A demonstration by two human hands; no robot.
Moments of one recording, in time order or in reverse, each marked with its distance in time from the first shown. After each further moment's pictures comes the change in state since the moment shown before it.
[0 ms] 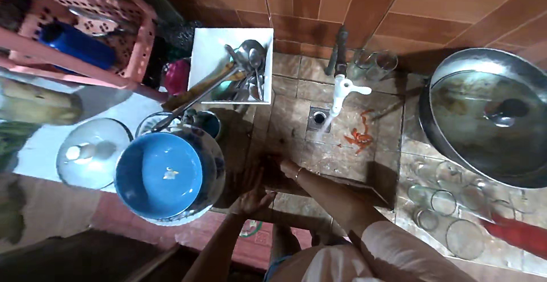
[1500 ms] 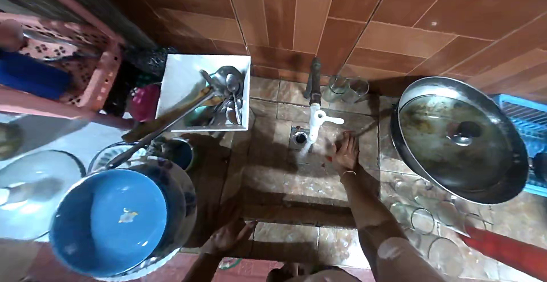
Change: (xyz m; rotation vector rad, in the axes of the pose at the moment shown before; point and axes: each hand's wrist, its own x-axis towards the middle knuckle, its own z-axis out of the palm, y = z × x) left_hand -0.003 0.004 -0.003 -0.002 -0.130 -0.135; right_hand -0.035 0.018 -0.272 -1.172 1.165 -0.156
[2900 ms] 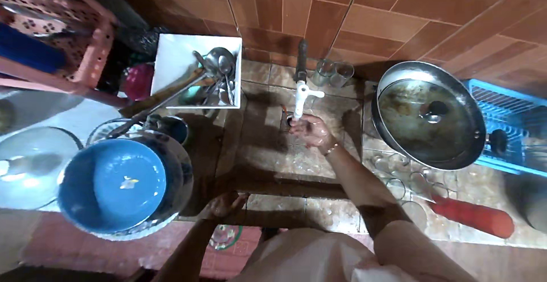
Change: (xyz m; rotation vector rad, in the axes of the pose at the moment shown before) left_hand -0.002 0.034 -0.034 0.023 -0.340 -0.178; right_hand -0.004 -0.113 -0.141 1.905 -1.113 0.220
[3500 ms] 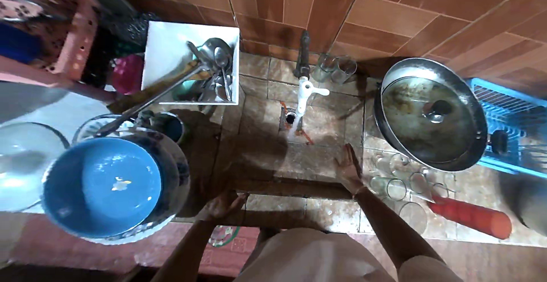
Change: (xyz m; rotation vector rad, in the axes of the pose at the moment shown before) left_hand 0.010 -0.012 0.007 -0.015 0.026 0.003; right_hand -0.129 0.066 -0.110 -1.627 0.803 0.204
